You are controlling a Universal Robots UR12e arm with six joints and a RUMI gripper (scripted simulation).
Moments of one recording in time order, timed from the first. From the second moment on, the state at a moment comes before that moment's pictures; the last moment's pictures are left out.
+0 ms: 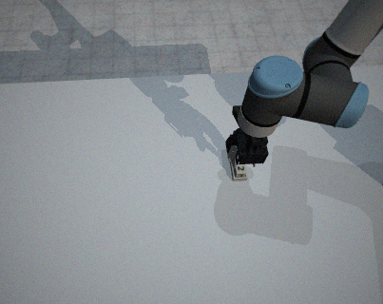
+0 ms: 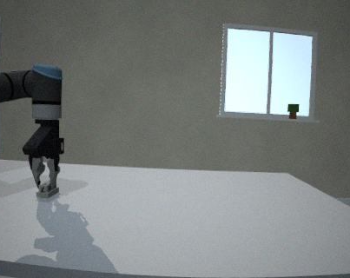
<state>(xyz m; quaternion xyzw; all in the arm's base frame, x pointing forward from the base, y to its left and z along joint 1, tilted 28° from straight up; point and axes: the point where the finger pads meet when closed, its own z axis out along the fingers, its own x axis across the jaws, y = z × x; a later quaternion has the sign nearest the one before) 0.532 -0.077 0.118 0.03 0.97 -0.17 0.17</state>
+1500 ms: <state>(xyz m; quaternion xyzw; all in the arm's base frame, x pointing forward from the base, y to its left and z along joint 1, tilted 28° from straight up) 0.502 -0.046 0.196 0.03 0.97 -0.17 0.17</state>
